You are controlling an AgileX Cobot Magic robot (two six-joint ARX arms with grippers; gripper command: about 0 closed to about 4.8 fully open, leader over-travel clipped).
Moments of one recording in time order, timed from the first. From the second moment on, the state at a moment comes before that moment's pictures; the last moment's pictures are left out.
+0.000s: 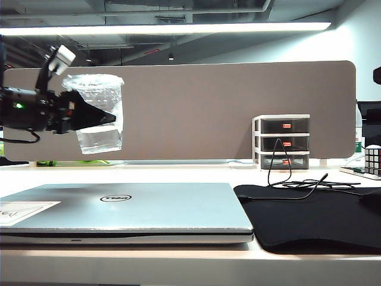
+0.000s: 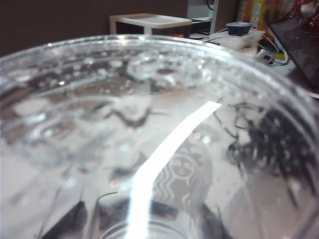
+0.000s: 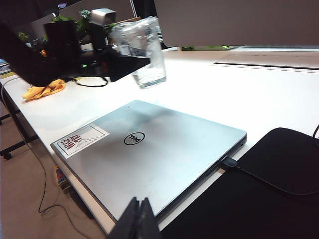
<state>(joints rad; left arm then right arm) -0.04 1.79 0.71 1.01 0.87 0.07 0.02 0.00 0.01 -0.03 -0.78 0.18</state>
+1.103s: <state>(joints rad) -0.19 1.72 0.35 1.14 0.78 0.17 0.03 0.00 0.01 -0.10 -0.84 0.18</state>
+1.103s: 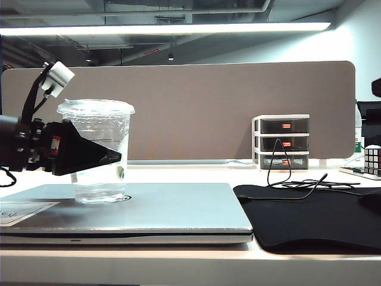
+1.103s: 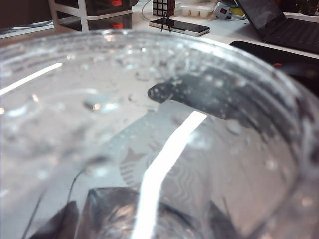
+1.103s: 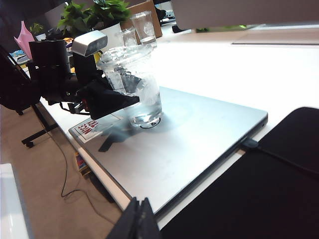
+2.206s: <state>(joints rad) -0.18 1.50 0.15 1.16 0.73 0.12 0.03 0.00 0.01 -0.10 -0.84 0.18</state>
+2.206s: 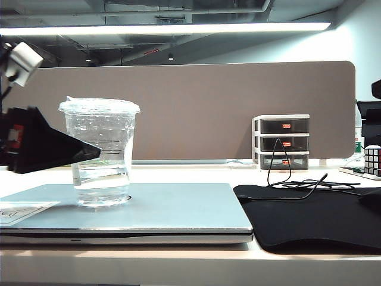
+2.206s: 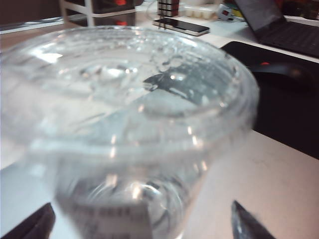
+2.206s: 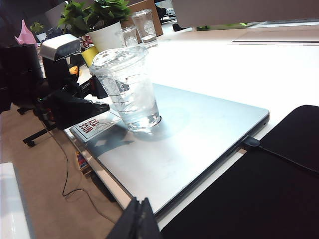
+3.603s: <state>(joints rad) -0.18 0.88 0.01 1.01 0.26 0.04 0.03 0.00 0.01 0.02 -0.49 0.14</state>
